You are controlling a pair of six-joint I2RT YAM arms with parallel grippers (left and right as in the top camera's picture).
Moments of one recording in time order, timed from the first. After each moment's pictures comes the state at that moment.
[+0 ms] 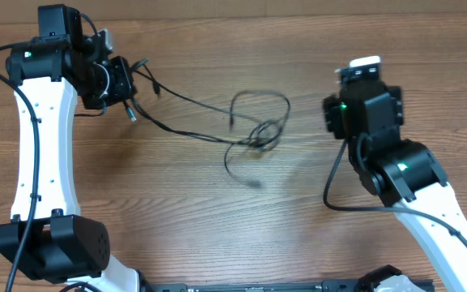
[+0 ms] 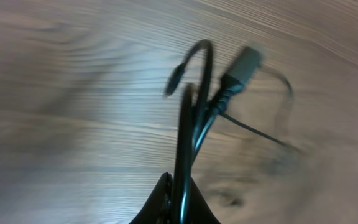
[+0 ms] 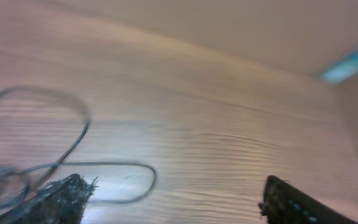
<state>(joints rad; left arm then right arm) 0.11 1.77 1.85 -1.27 0.40 -0.19 0.40 1.23 1.18 -0.68 0.45 0.01</state>
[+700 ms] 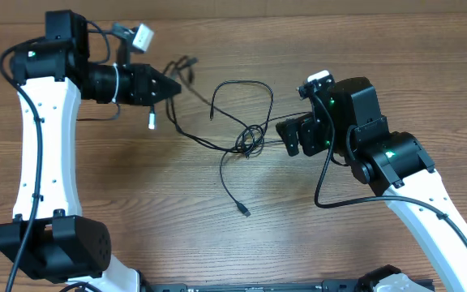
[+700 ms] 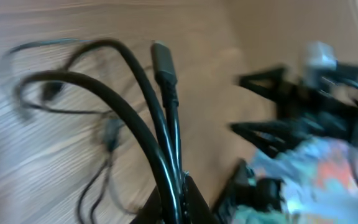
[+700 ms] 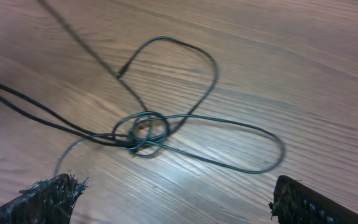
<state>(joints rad) 0.09 1.77 1.85 -1.39 1.03 0.31 0.39 1.29 1.18 -0.72 -0.10 0.01</state>
